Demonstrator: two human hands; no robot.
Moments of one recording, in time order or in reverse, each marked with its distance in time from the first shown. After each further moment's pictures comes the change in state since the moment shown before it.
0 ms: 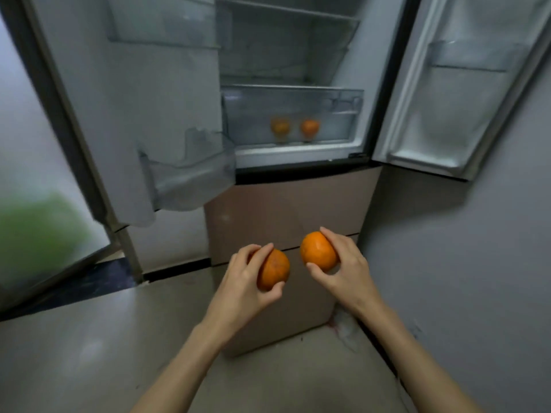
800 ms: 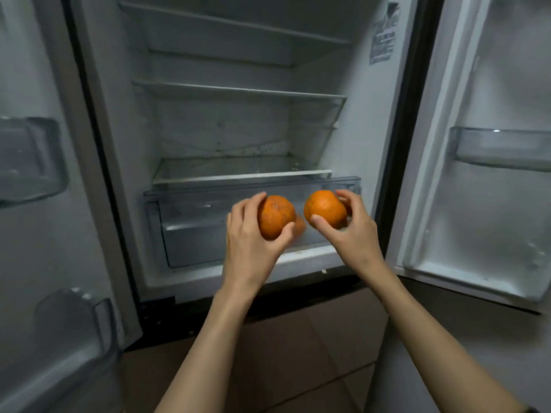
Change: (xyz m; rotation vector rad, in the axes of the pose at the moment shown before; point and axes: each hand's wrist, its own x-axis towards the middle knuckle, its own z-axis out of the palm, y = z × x) left_hand 0.400 0.025 0.028 -0.159 0.538 0.075; right_hand 0.377 0.064 -0.072 0.199 0.351 -0.104
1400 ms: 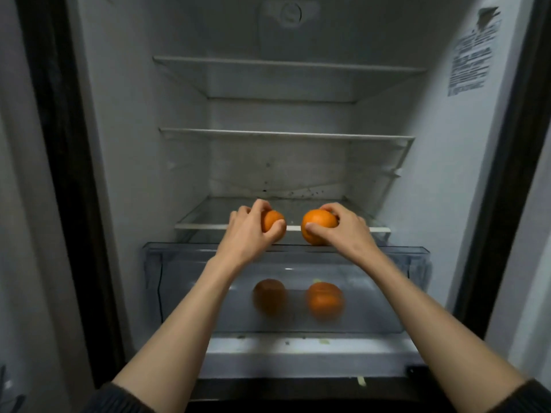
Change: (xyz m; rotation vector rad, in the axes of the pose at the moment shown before) left_hand 0.157 -0.055 0.045 0.433 -0.217 -0.277; right_hand 0.191 0.043 0.078 -0.081 -0.403 -0.052
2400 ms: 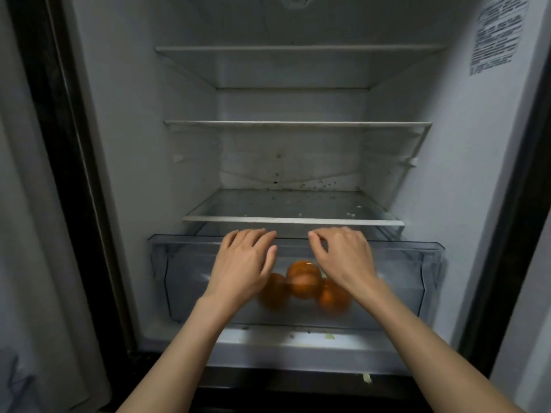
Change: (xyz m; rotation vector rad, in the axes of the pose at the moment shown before) left_hand -0.045 -0.028 0.025 0.469 0.193 0.301; right_hand -0.026 0.014 0.031 -0.394 0.105 -0.296
